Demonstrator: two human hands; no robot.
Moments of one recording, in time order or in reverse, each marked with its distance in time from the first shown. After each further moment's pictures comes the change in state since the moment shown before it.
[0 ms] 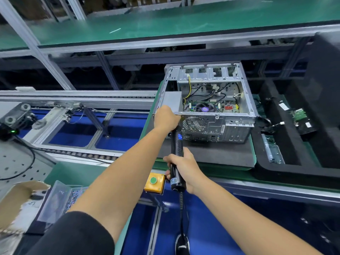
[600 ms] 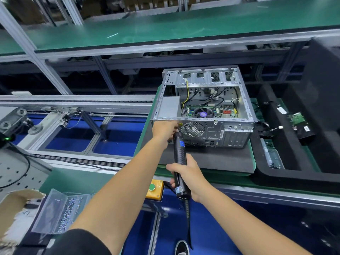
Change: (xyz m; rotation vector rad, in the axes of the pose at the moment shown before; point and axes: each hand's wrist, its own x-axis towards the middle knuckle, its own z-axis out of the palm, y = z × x) left_hand -0.002 -0.016 0.023 -0.824 -0.177 -0.411; right_hand 0.003 0.001 -0.017 -0.098 -0.006 -0.026
